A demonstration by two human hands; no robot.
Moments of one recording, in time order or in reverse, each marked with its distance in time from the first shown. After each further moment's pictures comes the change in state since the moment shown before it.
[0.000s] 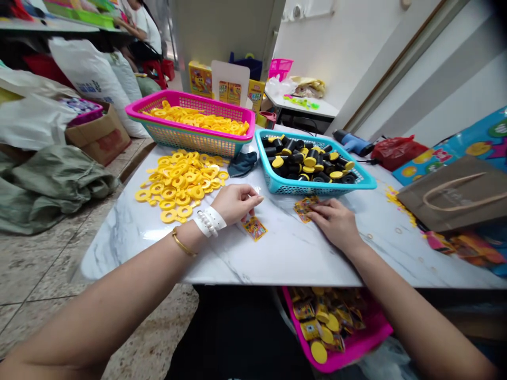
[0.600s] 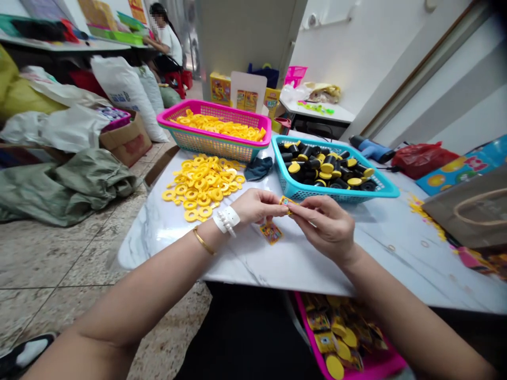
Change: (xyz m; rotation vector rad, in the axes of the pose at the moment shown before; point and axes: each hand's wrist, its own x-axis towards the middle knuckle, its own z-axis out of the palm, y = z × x) left_hand -0.011 0.013 -0.005 -0.417 -0.207 -0.053; right_hand 0.025 -0.107 0.002 0.328 0.123 -0.298
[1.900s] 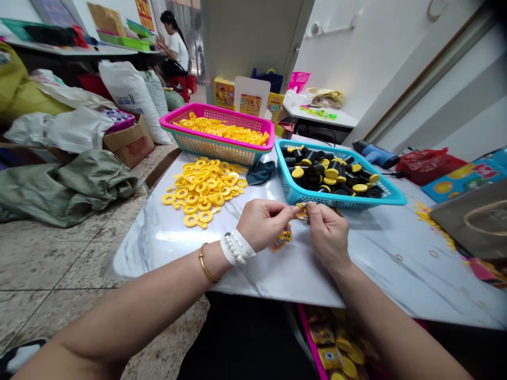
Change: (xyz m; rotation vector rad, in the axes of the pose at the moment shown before) left_hand -0.013 -0.004 0.031 0.240 0.348 0.231; right_hand -0.004 0.001 0.028 0.169 0.147 0.506
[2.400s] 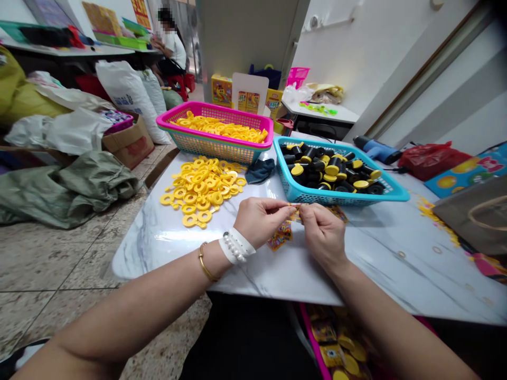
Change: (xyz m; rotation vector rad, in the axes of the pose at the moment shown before) left_hand 0.003 -0.006 -0.001 0.018 0.081 0.002; right_hand -0.004 -0.005 0.003 0.037 -0.080 -0.137
